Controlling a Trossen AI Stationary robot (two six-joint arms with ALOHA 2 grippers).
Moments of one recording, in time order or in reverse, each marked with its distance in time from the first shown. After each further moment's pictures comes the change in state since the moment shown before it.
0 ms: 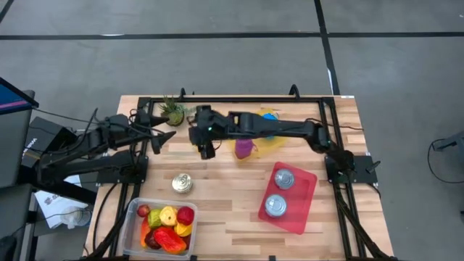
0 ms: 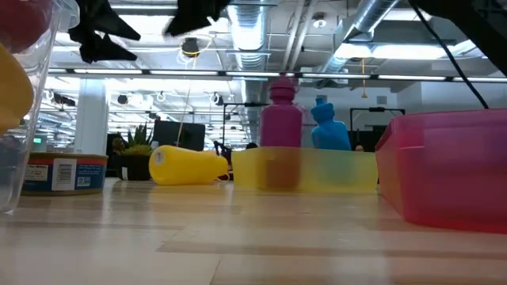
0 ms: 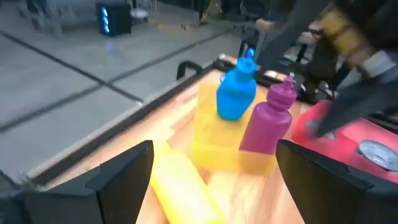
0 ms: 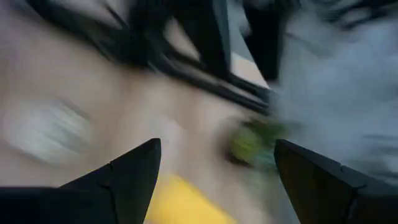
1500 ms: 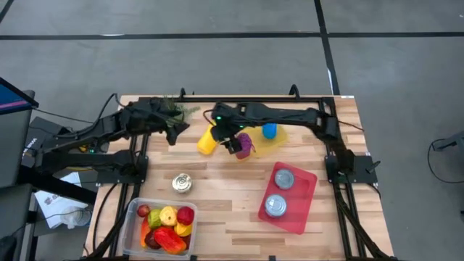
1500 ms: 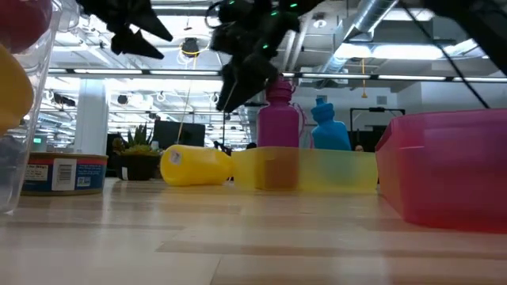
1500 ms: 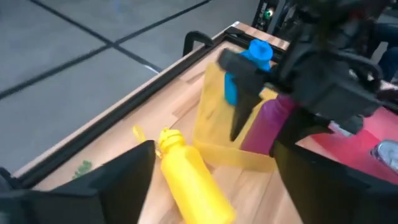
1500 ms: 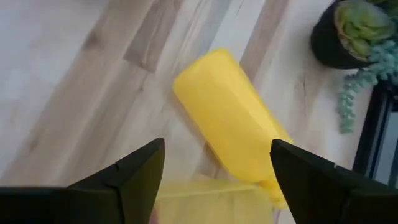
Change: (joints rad) left arm 0.001 0.415 0.272 -0.049 -0.027 -0.055; right arm -0.166 -0.165 -0.447 -0.102 -0.353 -0.094
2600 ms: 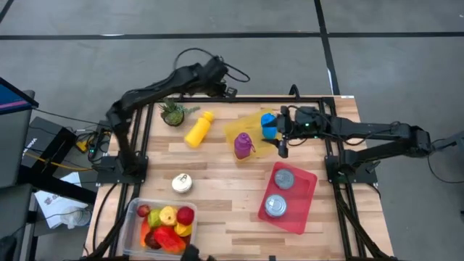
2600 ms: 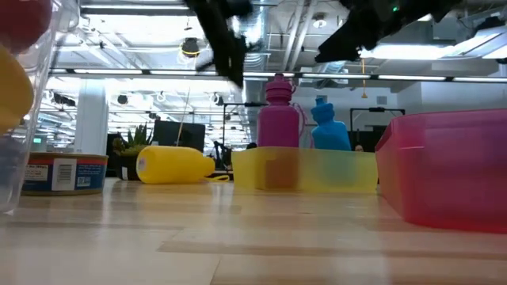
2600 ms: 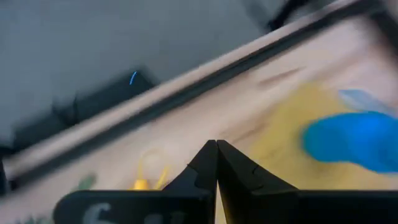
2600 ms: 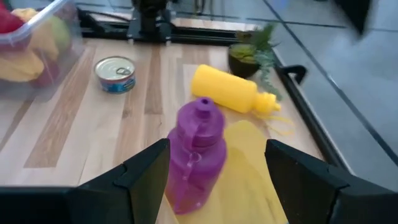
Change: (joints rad) left arm 0.196 1.119 1.029 -0.413 -0.048 -0.246; right arm 0.004 -1.045 -1.091 0.601 0.057 0.484
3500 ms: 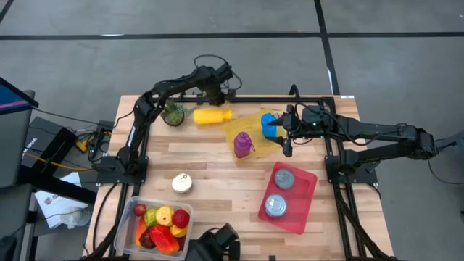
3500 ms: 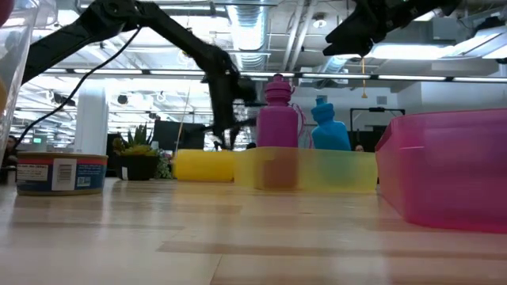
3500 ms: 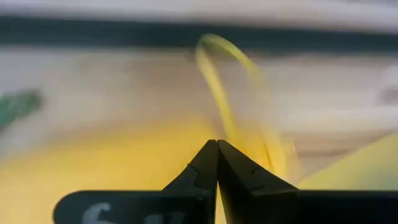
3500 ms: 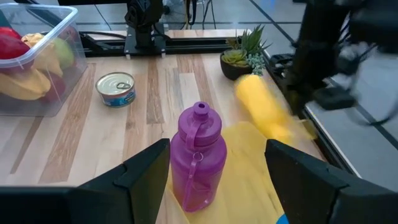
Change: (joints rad) left arm 0.150 0.372 0.099 -0.109 0.255 -0.419; right arm -0.001 -0.059 0.000 -0.031 0.007 0.084
